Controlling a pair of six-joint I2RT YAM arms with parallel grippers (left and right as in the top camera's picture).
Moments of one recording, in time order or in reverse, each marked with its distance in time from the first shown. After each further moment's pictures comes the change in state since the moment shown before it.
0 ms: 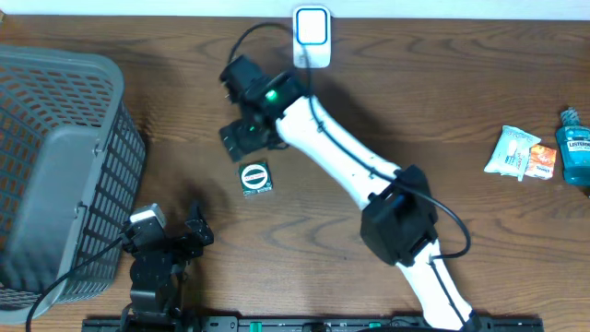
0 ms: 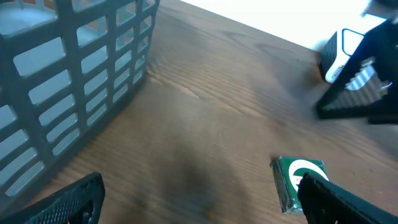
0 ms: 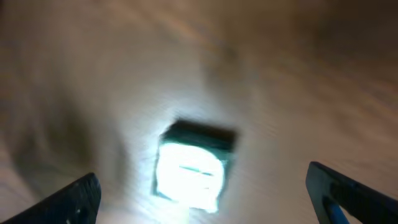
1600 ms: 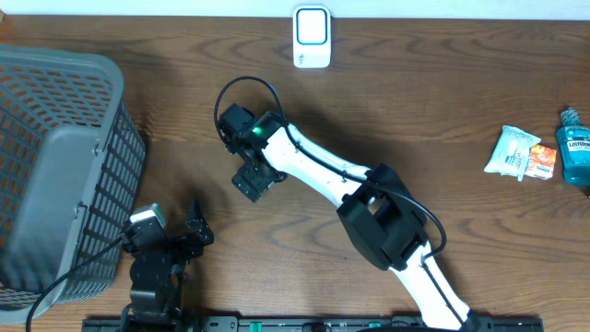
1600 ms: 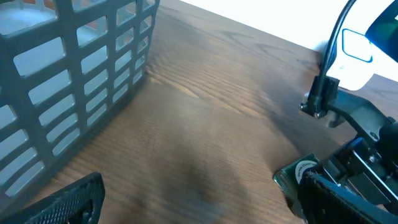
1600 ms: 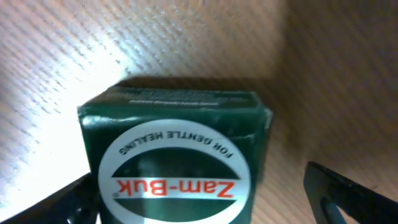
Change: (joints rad) left arm 0.000 0.000 0.000 0.000 0.000 0.000; right arm 0.050 0.028 -0.235 0.071 0.092 -0.286
